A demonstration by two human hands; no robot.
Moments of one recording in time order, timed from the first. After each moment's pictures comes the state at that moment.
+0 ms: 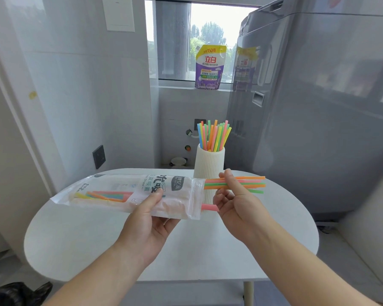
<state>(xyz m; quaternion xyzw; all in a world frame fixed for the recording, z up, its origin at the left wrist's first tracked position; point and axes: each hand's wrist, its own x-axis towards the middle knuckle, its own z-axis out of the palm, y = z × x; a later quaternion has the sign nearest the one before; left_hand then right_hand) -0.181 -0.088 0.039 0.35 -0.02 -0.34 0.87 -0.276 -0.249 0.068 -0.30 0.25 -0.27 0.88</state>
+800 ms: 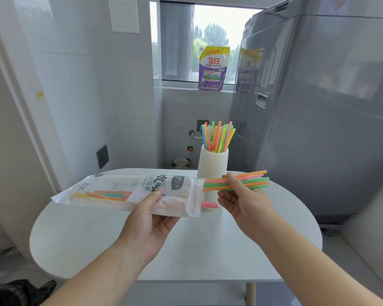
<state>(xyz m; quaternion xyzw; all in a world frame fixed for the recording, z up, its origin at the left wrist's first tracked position) -0.174 -0.084 0.038 0.35 -0.01 -0.33 0.88 -0.280 -0.262 0.069 -0.46 0.27 -0.28 0.80</state>
